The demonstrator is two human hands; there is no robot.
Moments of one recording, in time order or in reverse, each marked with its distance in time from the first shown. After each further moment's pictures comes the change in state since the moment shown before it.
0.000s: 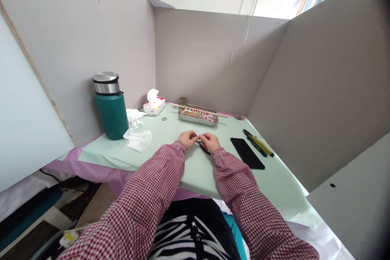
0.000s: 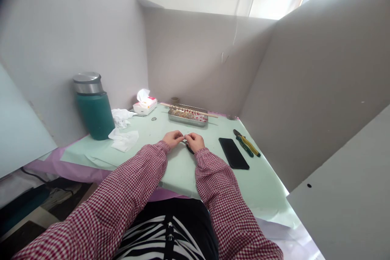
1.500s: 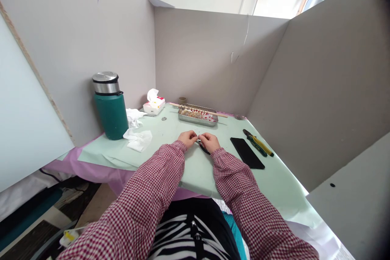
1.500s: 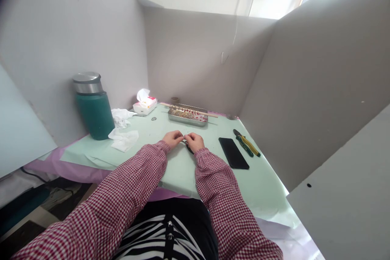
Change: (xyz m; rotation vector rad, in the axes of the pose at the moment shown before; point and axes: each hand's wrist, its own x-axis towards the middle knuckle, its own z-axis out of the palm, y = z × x) left_hand -0.001 0.000 0.000 0.010 -0.002 0.004; right_hand 0.001 0.001 0.000 -0.063 0.008 -0.017
